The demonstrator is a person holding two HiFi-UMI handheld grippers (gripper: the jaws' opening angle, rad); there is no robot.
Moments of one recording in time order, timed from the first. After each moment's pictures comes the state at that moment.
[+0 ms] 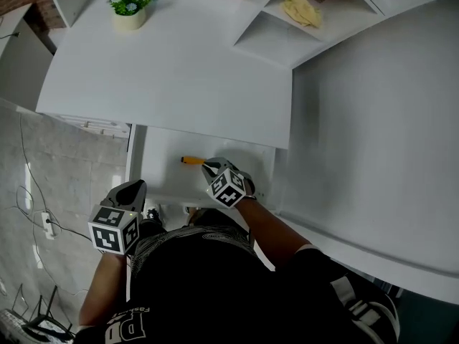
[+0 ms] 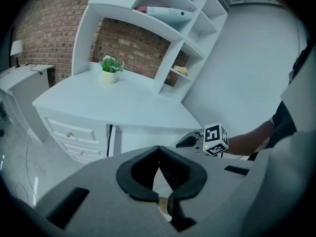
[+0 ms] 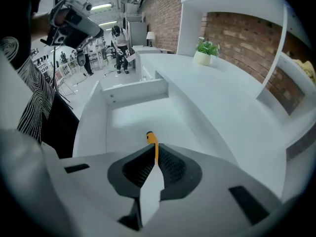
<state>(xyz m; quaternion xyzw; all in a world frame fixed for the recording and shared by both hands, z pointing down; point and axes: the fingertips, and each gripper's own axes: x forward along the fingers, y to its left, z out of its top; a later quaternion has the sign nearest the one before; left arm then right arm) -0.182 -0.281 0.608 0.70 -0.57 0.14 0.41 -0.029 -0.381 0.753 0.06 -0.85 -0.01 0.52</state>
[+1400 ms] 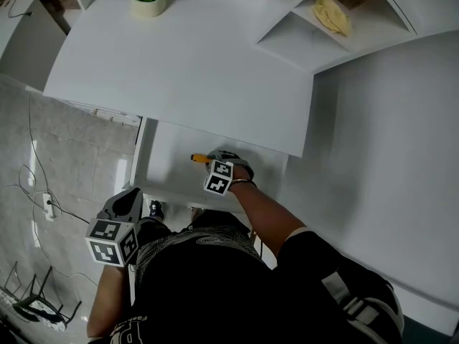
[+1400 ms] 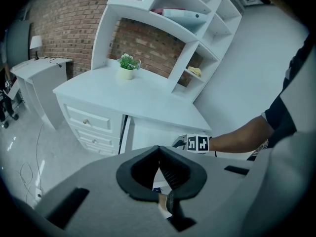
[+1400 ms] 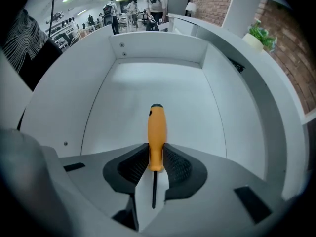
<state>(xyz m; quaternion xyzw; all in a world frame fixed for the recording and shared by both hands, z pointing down) -0.199 -0.249 0.621 0.64 -0.62 0.13 0.44 -0.036 -0.386 0.858 -0.09 -0.76 -0.13 0.63</state>
